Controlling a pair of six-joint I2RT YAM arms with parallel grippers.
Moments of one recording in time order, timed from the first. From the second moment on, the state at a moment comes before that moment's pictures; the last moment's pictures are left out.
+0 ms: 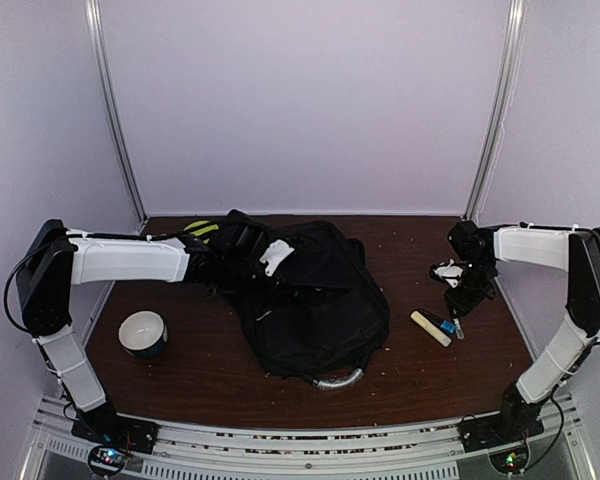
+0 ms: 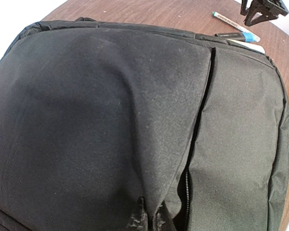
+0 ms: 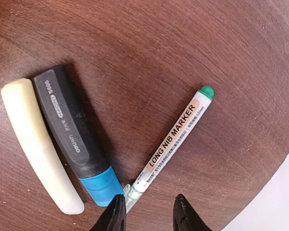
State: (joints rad) left arm -0.81 1.75 1.20 -0.23 0.20 0.12; right arm 0.19 1.61 1.03 -0.83 0.12 -0.35
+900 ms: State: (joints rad) left arm -0.81 1.75 1.18 -0.21 0.21 0.12; right arm 0.16 1.68 0.97 -0.78 0.14 -0.36
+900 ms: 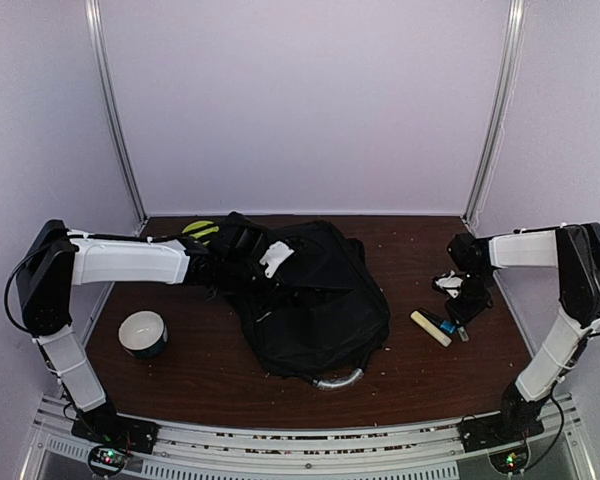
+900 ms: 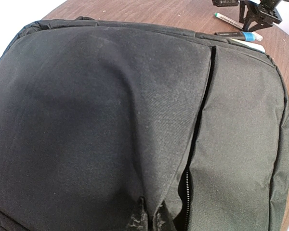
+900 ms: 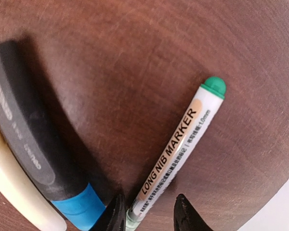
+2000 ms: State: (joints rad) left arm -0.81 1.78 1.18 -0.20 0.21 0.12; right arm 0.13 1.57 0.84 -0.91 0.10 -0.50
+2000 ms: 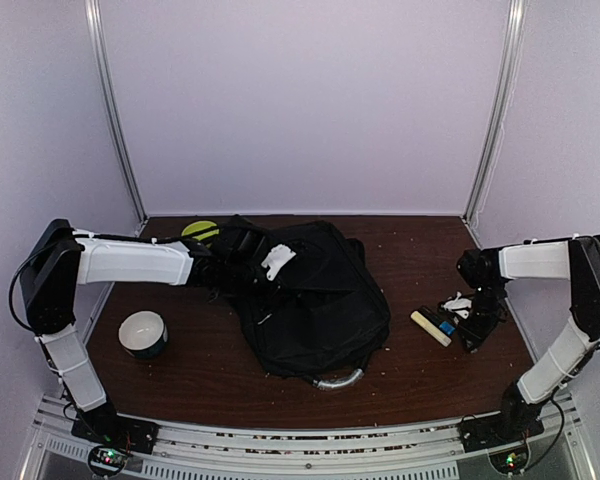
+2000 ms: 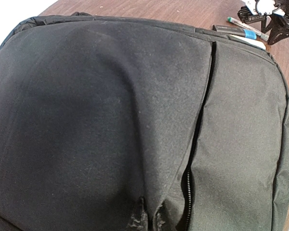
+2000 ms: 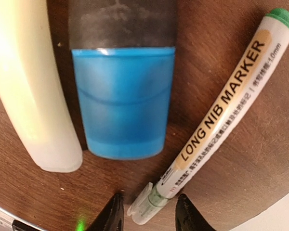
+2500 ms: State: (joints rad) left arm -0.81 1.78 1.18 -0.20 0.21 0.12; right arm 0.02 1.65 0.93 -0.90 0.14 -0.44
